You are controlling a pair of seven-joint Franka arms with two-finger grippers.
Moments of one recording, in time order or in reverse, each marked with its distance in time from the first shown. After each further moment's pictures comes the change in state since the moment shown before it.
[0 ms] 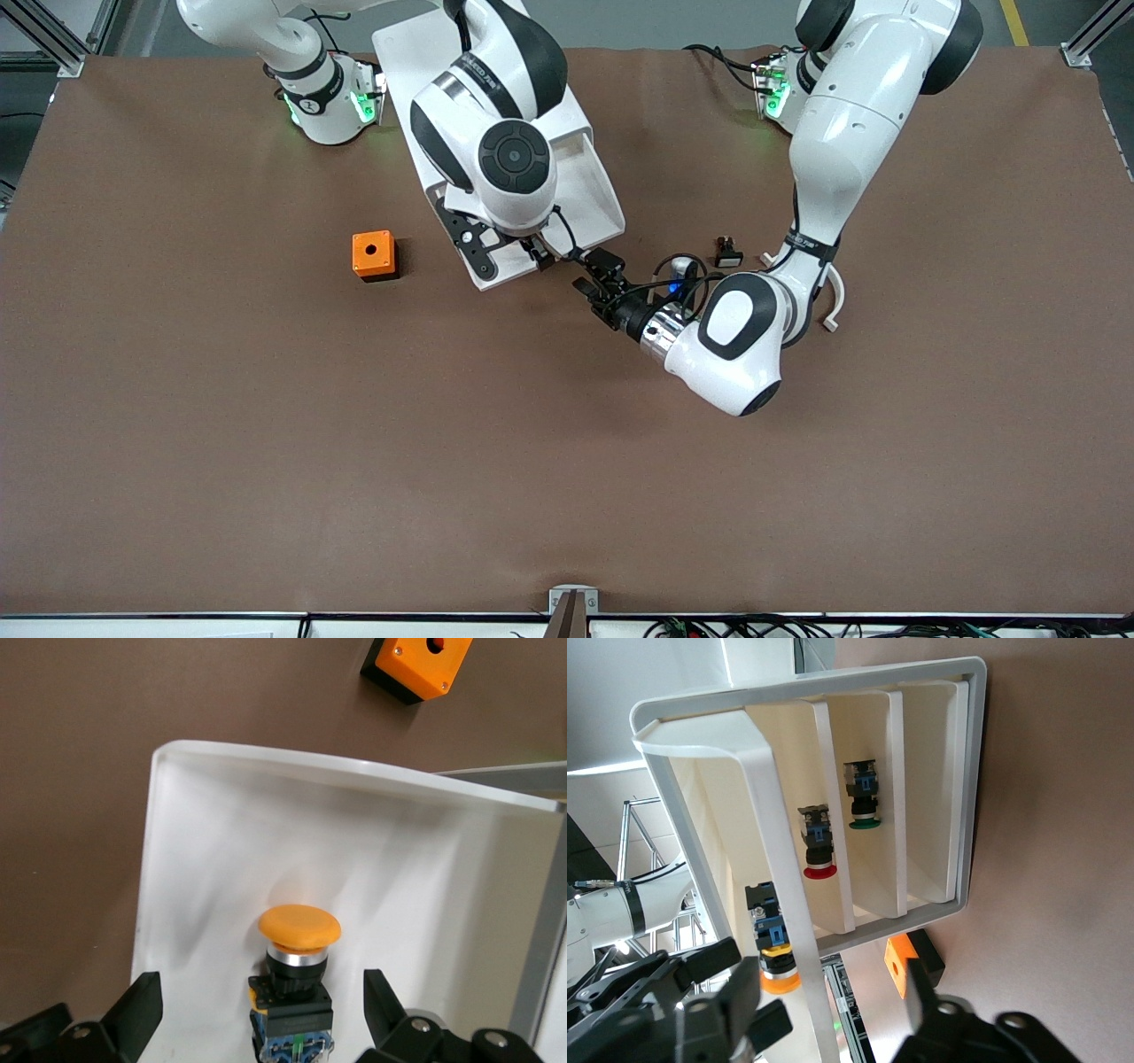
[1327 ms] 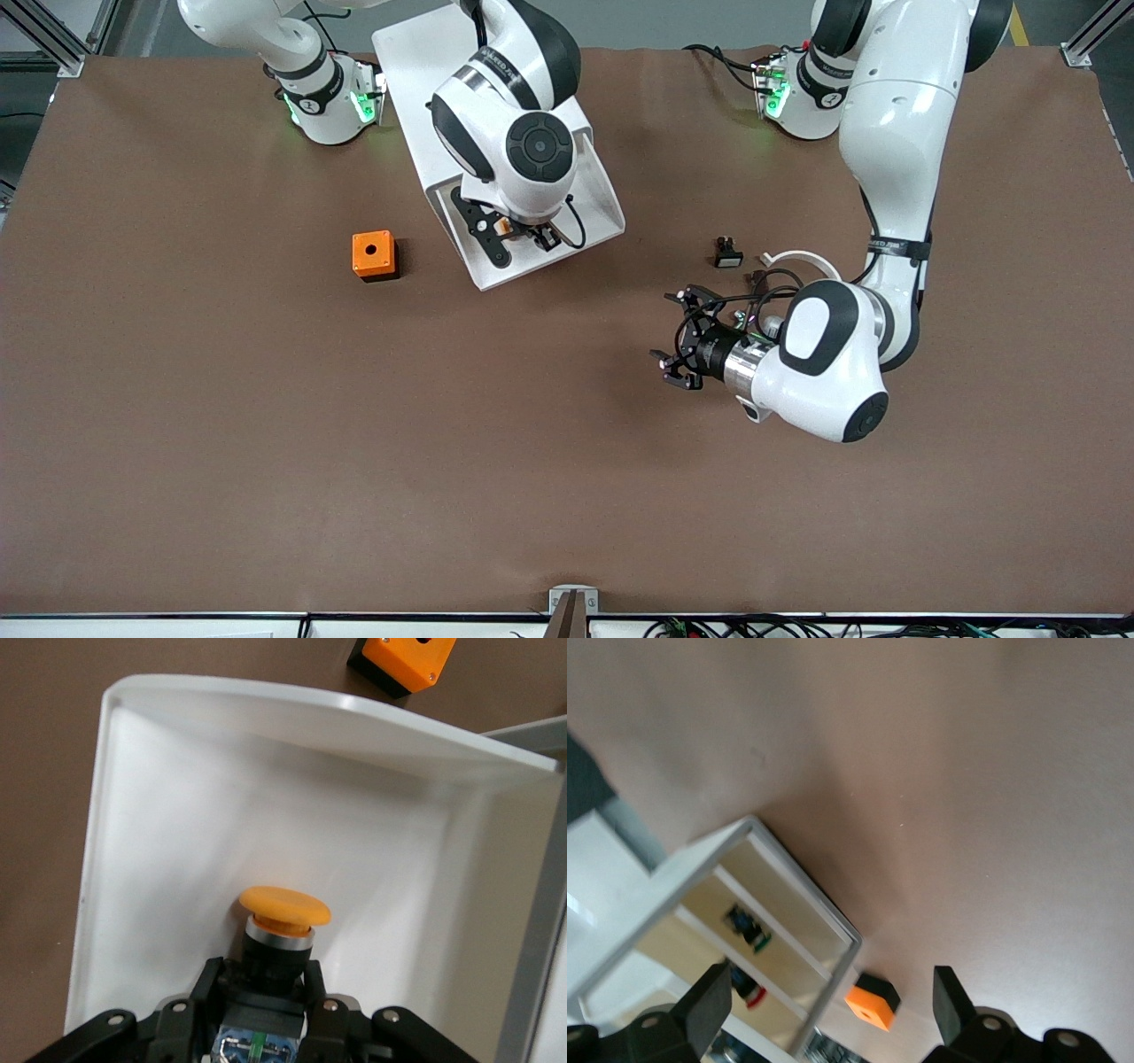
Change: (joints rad) left arm -0.017 -0.067 0.218 0.084 0.281 -0.010 0.742; right arm 0.040 -0.006 -0.005 -0.025 -0.016 0.004 0.017
